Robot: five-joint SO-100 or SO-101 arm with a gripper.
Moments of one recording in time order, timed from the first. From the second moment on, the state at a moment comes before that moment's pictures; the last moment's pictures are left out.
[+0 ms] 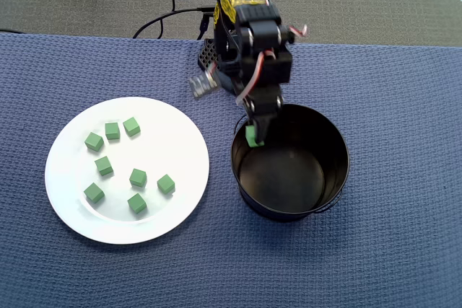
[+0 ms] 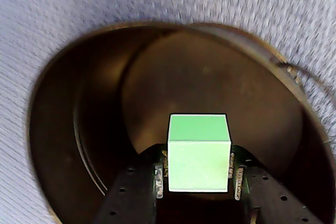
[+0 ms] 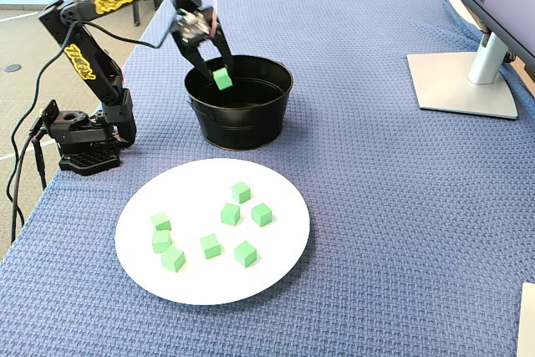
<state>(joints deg) -12.5 109.0 94.4 81.0 -6.9</state>
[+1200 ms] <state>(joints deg) 21.3 98.1 86.5 70.0 -38.8</state>
